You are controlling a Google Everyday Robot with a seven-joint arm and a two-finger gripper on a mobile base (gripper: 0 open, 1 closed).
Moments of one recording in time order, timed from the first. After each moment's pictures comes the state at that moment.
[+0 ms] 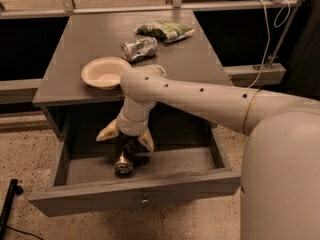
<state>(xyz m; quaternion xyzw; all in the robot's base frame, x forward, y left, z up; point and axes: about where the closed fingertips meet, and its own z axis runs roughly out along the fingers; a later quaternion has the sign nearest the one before) 0.564 0.103 0.628 -0.99 0.04 0.06 0.15</state>
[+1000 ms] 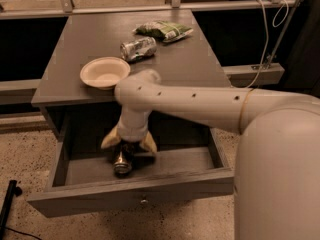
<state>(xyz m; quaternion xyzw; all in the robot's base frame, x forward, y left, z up) 0.560 0.107 0.609 -0.99 0.04 0.03 0.11</state>
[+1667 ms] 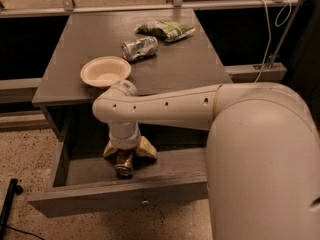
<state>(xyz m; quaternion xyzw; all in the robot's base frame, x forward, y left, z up) 0.556 0.102 0.589 -1.00 0.04 -0.01 -0.01</state>
